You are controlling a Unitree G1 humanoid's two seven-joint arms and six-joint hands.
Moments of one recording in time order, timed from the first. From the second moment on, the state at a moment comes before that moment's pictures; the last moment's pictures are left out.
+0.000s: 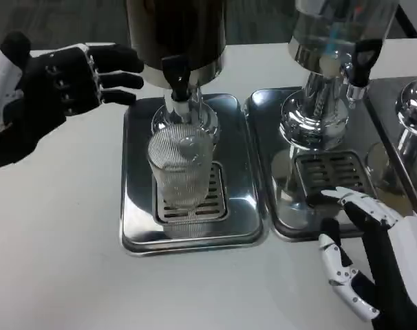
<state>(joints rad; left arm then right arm) -0.64 0.63 0.20 0.89 -0.51 -0.25 -1.21 0.48 -0.21 0.15 -0.28 -0.80 -0.28 -0.37</state>
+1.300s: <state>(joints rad) -0.80 0.52 0.22 0.96 -0.38 -0.18 -1.25 0.50 -0.17 0.18 -0.26 -0.82 -0.25 -0.44</state>
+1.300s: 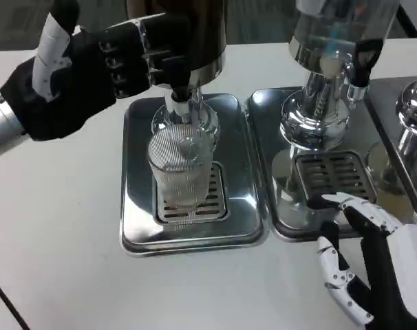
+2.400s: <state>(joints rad) -0.80 0.48 0.14 1.03 -0.25 -0.58 -1.21 0.49 -0.17 0.18 -0.24 -0.80 -0.25 -0.44</state>
